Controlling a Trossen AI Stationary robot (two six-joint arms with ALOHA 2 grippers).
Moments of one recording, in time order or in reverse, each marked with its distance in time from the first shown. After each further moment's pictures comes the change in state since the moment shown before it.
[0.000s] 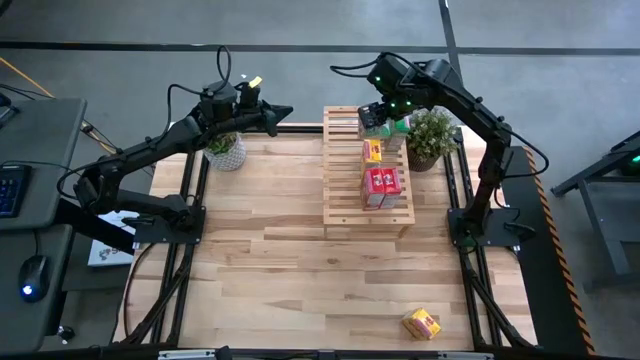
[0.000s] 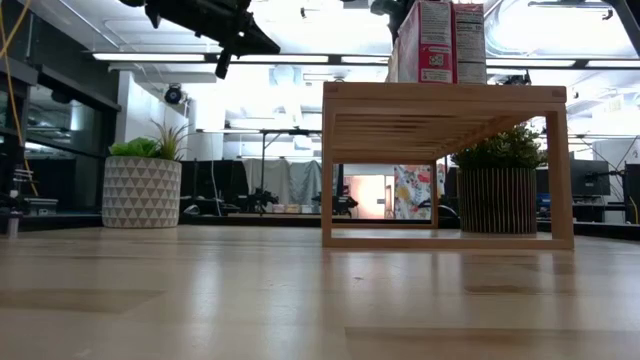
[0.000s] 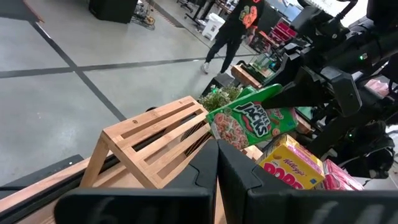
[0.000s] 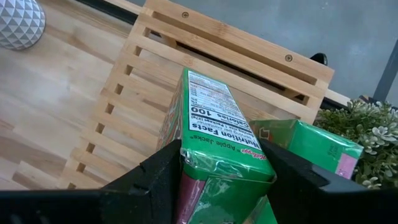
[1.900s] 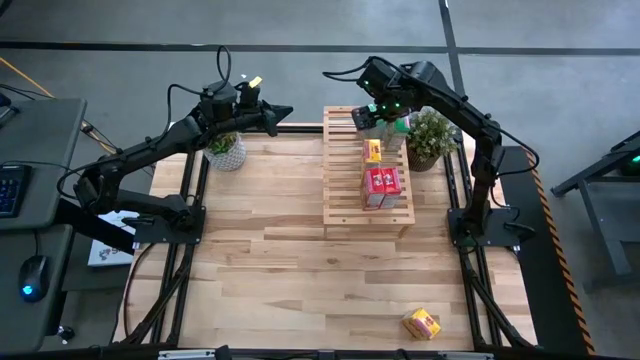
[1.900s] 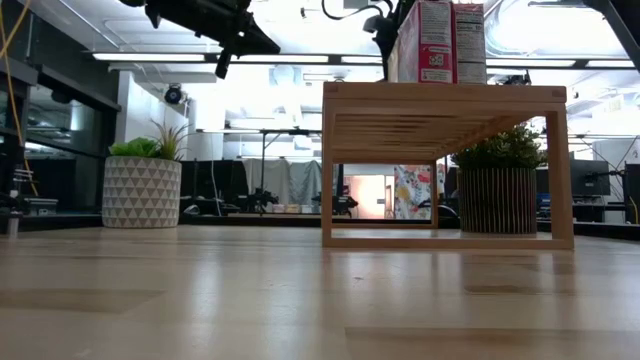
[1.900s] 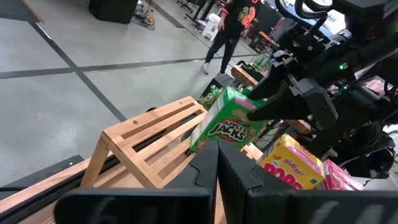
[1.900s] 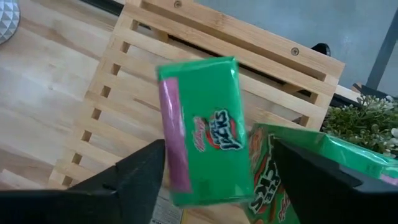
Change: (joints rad) left arm 0.000 0.000 0.000 0.002 0.000 0.002; right arm 0.000 0.063 0.000 0.000 0.011 0.033
